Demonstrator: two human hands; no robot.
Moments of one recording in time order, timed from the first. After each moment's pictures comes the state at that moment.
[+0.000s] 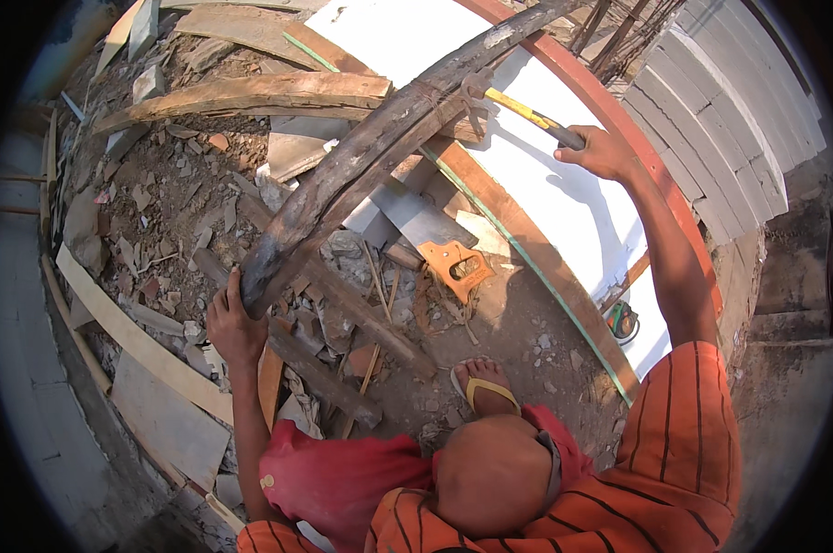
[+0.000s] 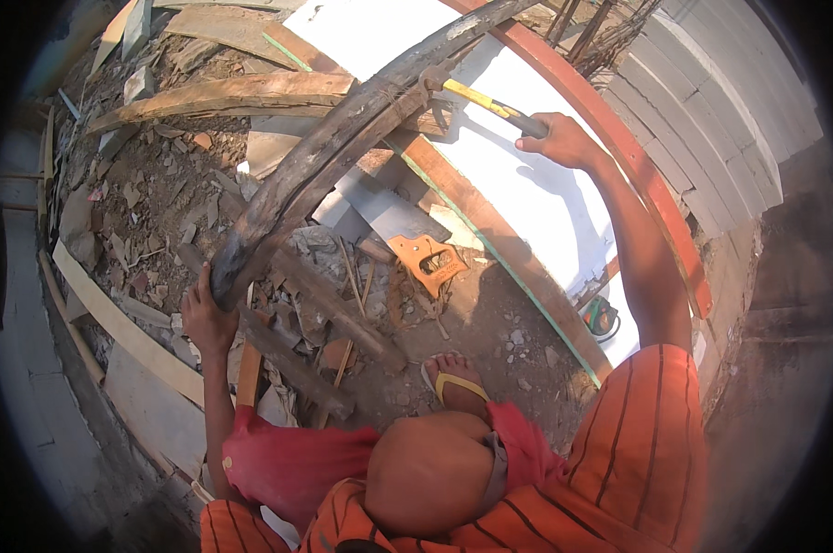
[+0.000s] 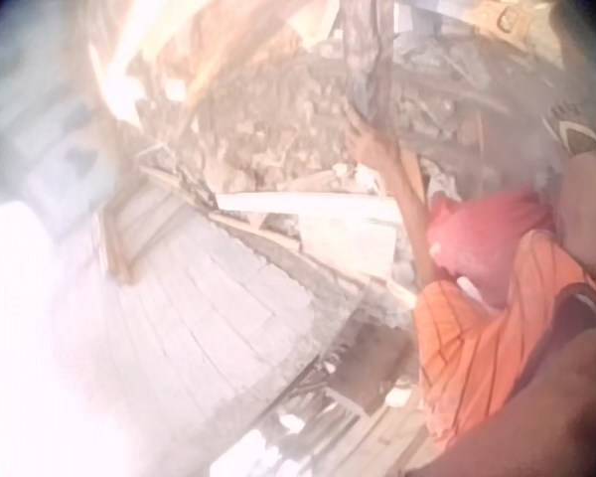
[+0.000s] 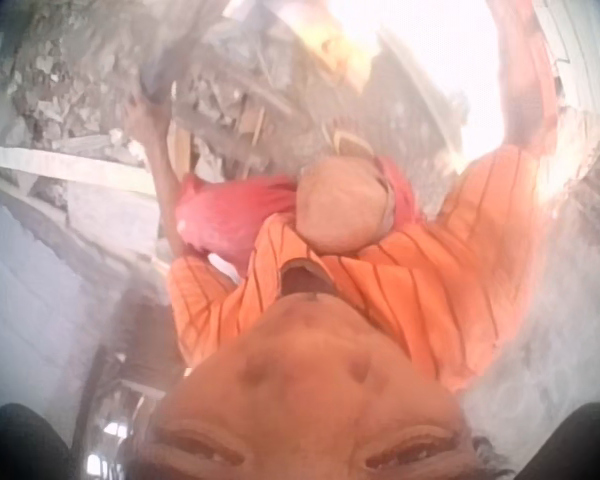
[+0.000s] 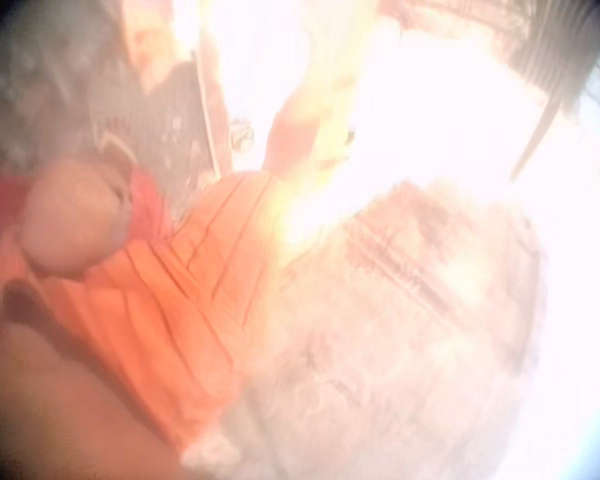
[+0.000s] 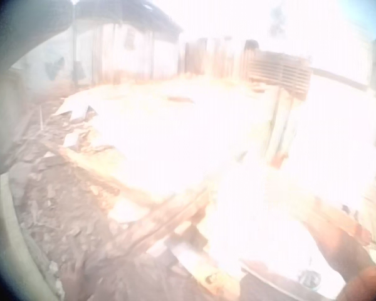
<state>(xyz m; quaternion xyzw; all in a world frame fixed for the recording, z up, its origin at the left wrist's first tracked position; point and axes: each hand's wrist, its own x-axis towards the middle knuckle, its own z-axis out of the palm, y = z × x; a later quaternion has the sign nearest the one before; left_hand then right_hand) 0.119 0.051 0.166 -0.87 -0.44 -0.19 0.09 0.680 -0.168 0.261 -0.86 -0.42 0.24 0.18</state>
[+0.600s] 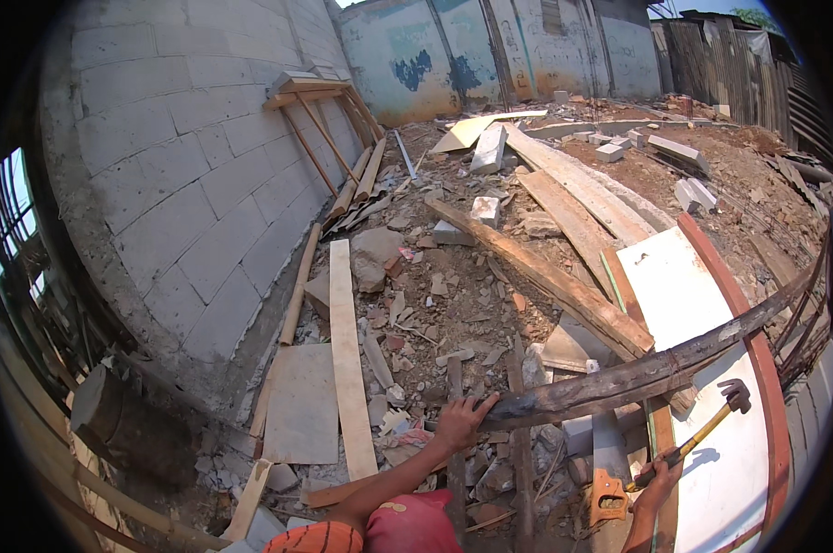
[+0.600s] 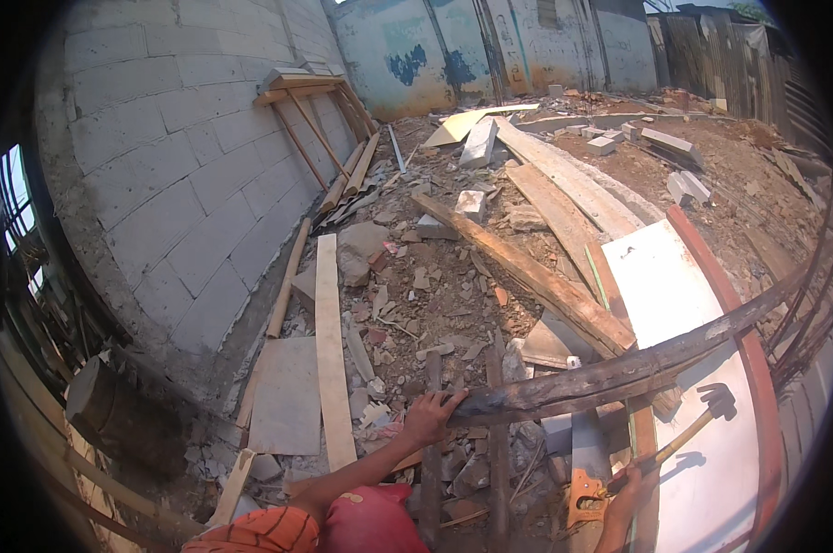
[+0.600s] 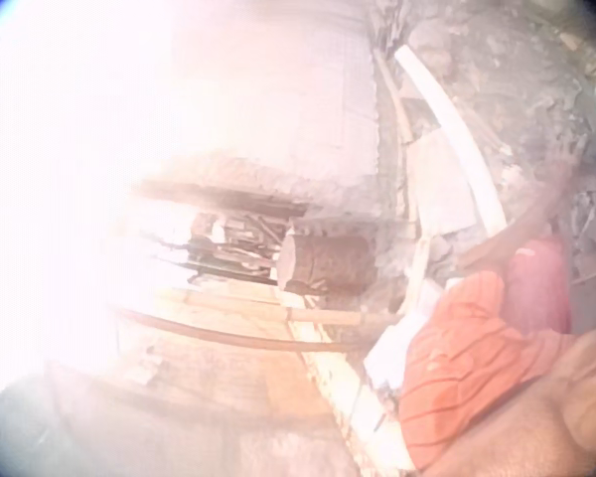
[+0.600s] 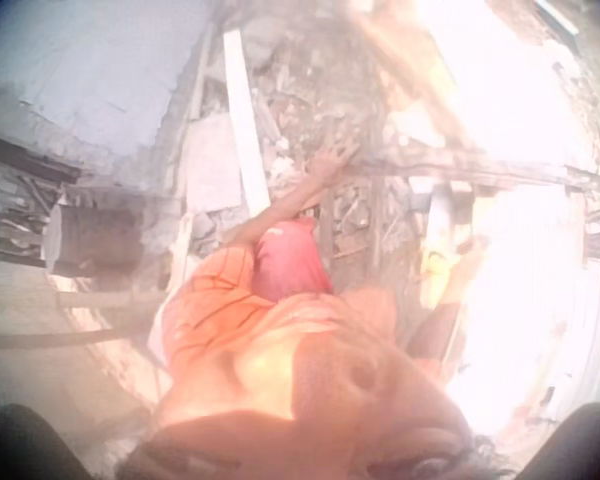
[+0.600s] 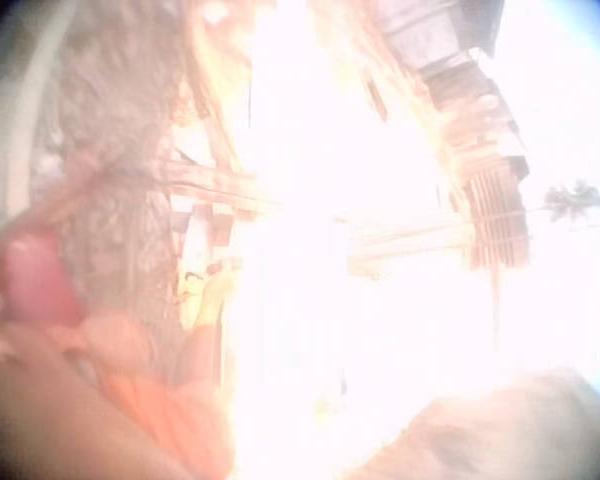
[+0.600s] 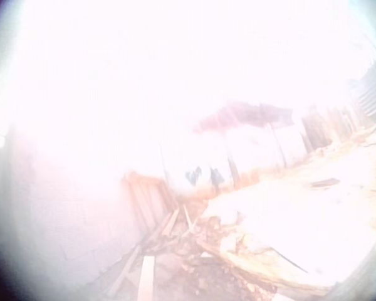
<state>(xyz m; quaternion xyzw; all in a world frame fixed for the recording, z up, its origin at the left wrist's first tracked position) 0.107 0.046 0.169 -0.88 -0.44 -0.14 0.09 0.478 -0.156 0.145 -0.58 -0.17 0.24 0.76</state>
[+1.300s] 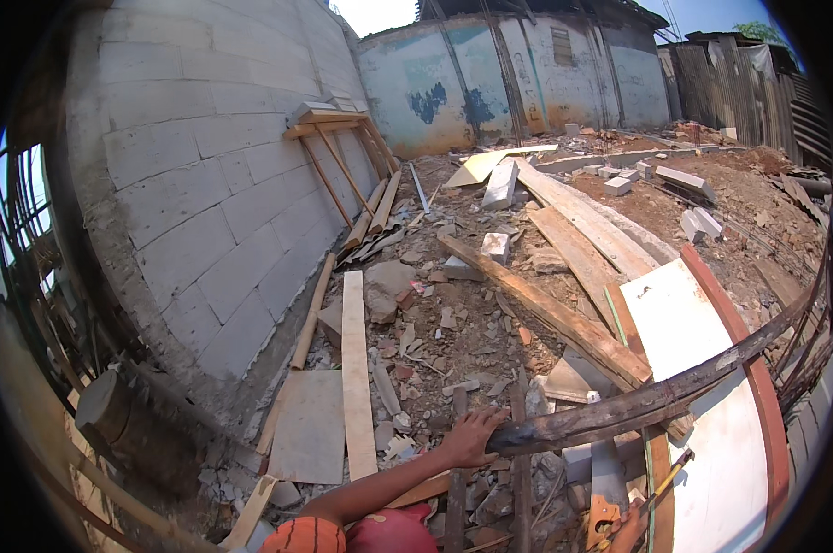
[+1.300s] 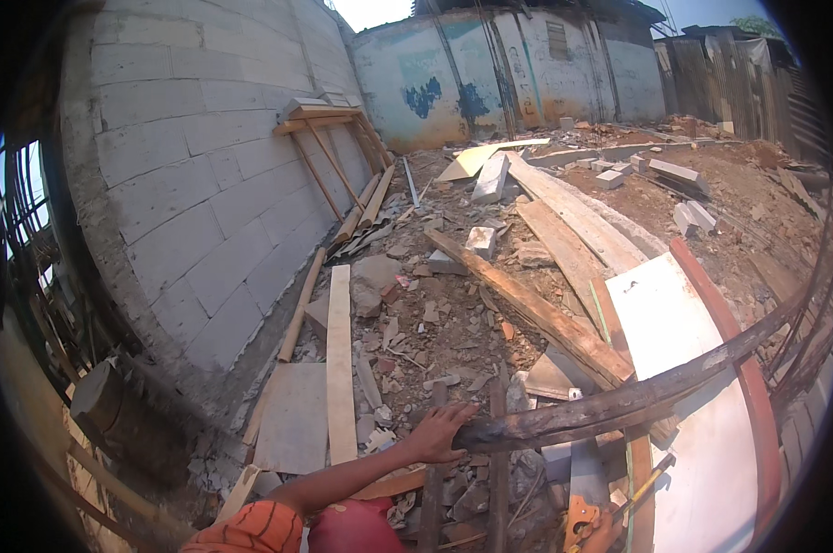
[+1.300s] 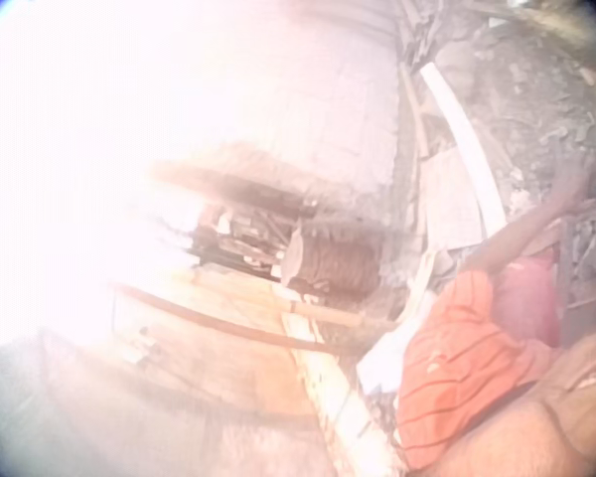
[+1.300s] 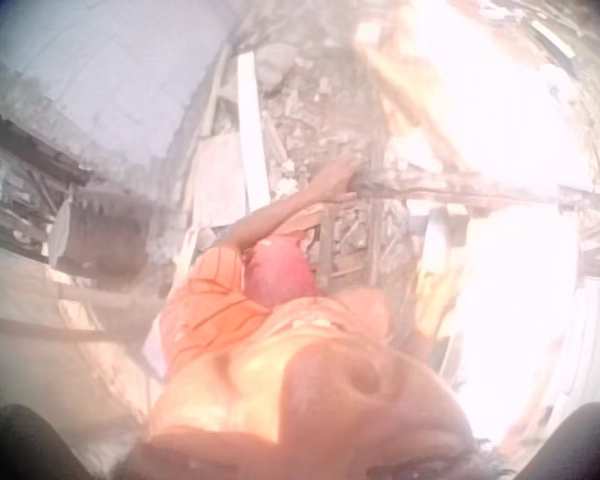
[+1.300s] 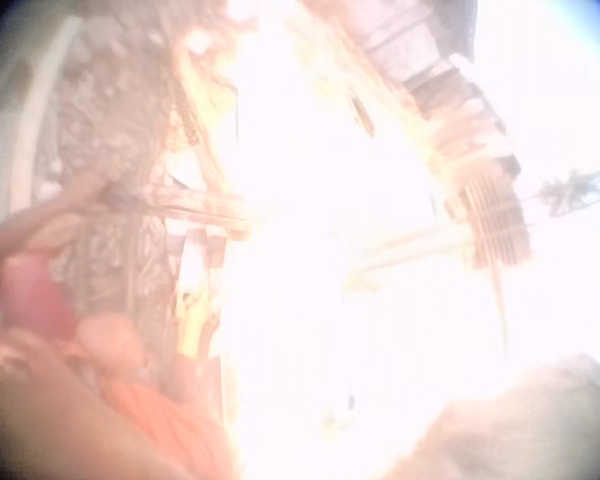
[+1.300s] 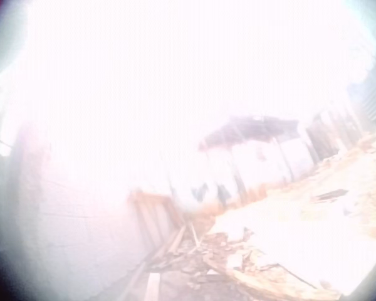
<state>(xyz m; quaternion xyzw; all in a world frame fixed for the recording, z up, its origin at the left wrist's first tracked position) 0.125 0.036 0.259 -0.91 -0.40 -0.12 -0.03 0.491 -0.183 0.070 -0.81 -0.53 -0.01 0.27</state>
